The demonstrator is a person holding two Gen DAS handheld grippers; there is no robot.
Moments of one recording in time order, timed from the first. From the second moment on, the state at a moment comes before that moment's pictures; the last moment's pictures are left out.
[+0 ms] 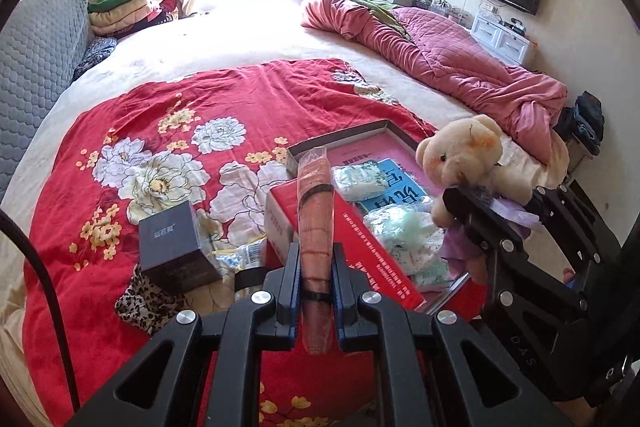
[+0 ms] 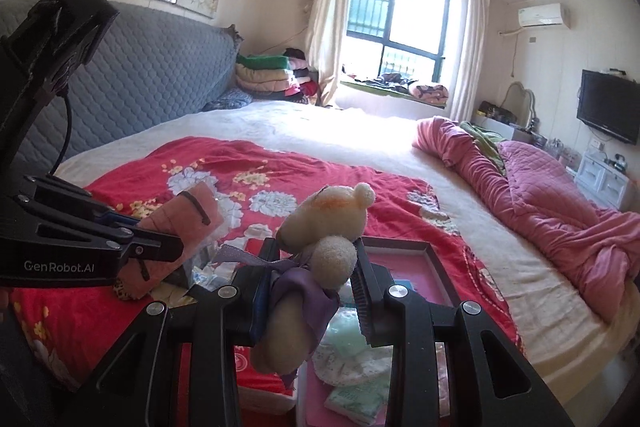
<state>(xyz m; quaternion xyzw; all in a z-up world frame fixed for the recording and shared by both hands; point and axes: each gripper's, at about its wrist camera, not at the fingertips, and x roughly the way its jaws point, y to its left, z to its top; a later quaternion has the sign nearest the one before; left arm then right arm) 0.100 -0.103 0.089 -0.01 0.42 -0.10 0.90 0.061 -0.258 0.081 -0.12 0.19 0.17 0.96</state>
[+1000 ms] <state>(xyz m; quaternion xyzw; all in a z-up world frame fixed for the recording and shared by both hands) 0.157 -0.230 0.071 0.02 0.45 -0.18 0.88 0.080 -0.391 0.087 0.00 0.20 0.05 0.98</state>
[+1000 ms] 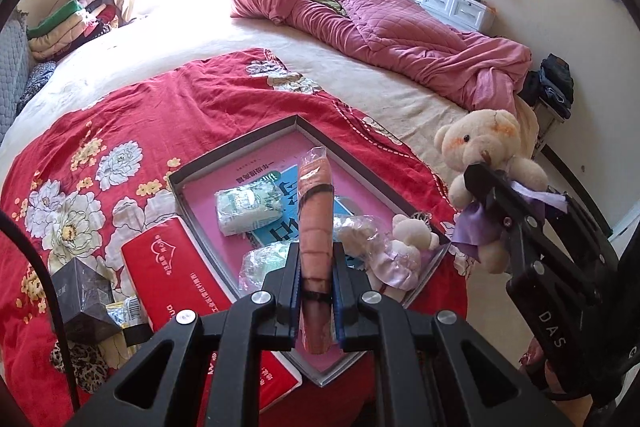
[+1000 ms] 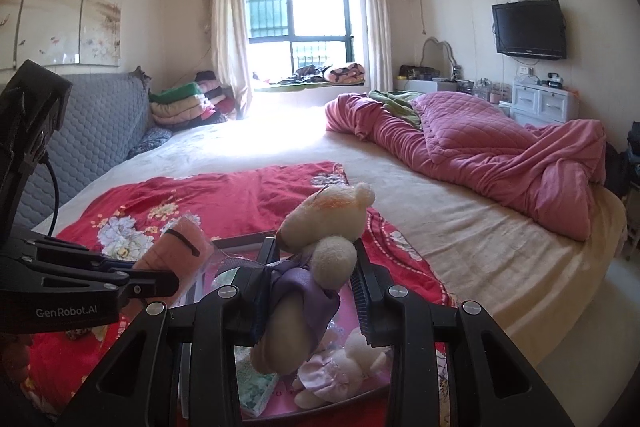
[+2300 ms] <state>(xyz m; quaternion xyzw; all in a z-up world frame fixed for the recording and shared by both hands) 0.225 -0.277 -0.020 0.04 0.53 -0.20 0.82 0.130 -0.428 0.007 0.09 0.33 0.10 0.93</state>
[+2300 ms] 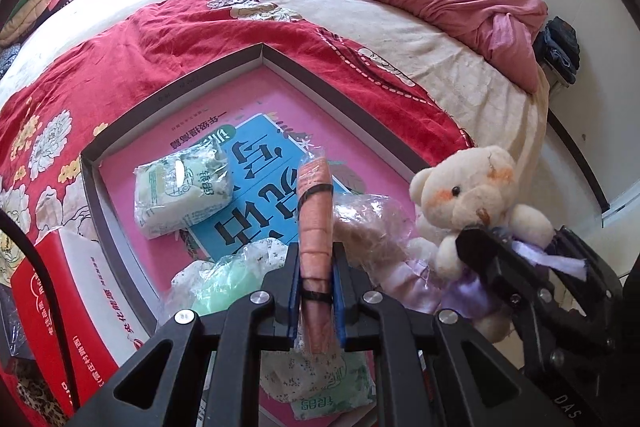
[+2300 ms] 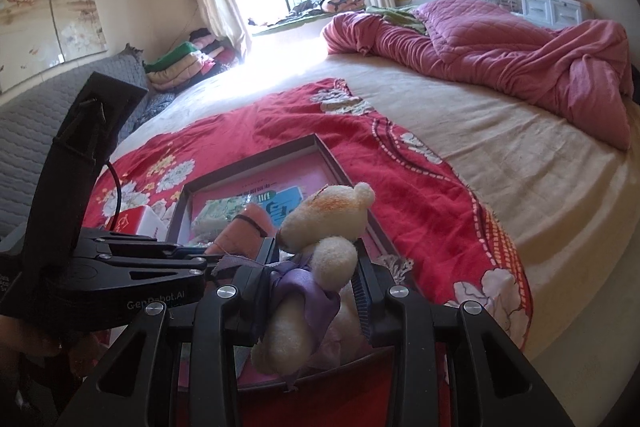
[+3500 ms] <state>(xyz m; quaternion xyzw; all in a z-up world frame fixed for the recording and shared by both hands) 0.173 -0.219 0.066 0.02 0.45 -0.17 0.87 0.100 -0.408 0.068 0.06 0.23 0.05 0.97</state>
